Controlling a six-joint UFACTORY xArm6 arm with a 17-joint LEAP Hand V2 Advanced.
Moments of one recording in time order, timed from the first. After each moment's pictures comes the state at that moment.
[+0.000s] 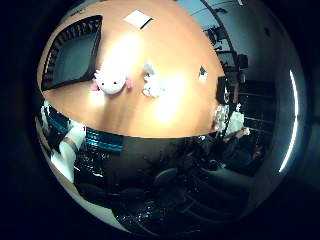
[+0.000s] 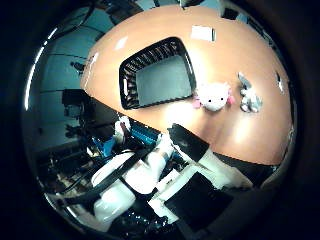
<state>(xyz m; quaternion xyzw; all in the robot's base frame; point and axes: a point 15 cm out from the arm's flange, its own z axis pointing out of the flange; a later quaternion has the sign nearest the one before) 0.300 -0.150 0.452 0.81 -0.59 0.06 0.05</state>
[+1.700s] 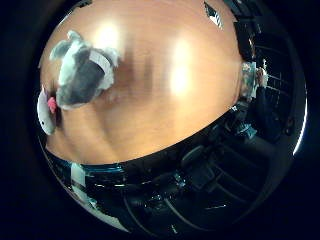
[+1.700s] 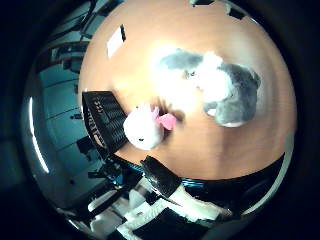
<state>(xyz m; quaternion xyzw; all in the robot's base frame) 0.402 -0.393 0.211 0.64 -0.76 -0.07 0.07</state>
